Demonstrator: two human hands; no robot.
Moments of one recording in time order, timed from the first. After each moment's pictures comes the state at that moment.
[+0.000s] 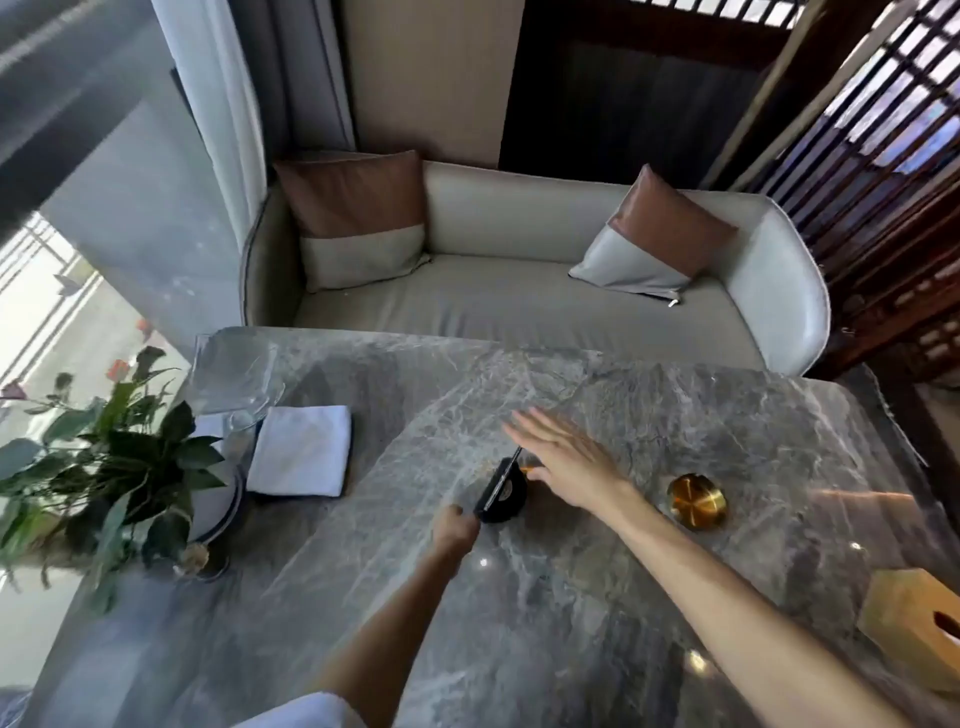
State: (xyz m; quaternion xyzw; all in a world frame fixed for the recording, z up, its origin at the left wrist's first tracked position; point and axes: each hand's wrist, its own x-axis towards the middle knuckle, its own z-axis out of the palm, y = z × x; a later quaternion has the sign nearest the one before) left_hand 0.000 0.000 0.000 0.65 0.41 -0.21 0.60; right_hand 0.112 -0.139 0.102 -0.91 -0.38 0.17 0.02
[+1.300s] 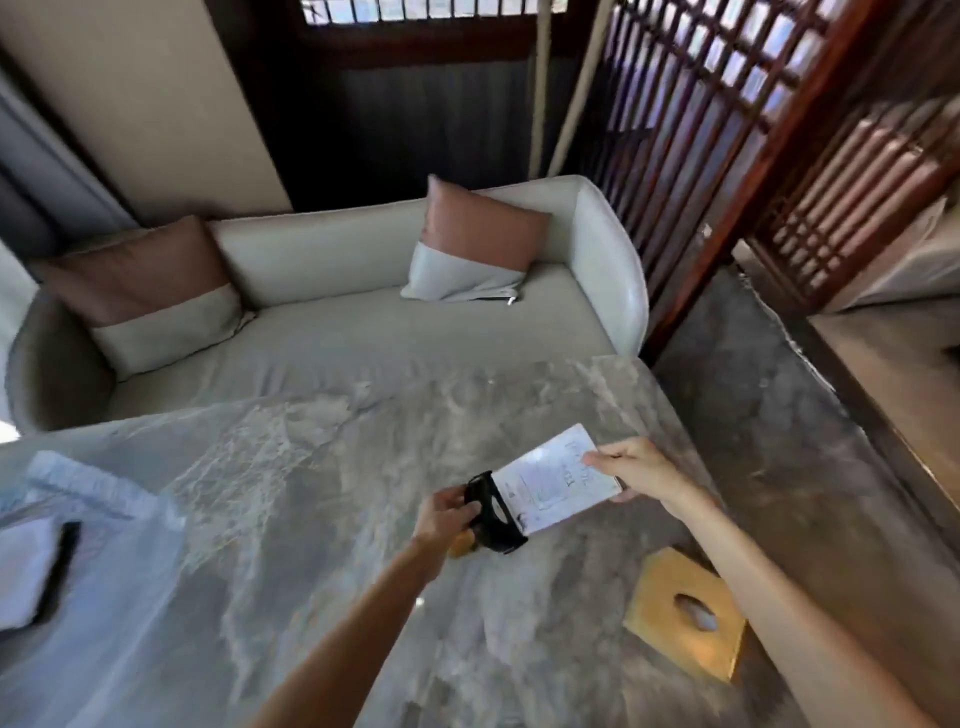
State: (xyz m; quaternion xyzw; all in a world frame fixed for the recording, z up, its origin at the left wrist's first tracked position) left_hand 0.166 -0.407 0.044 0.64 0.28 -0.19 0.69; right_hand 0.245 -0.670 0.115 -0.84 0.09 0.29 0.45
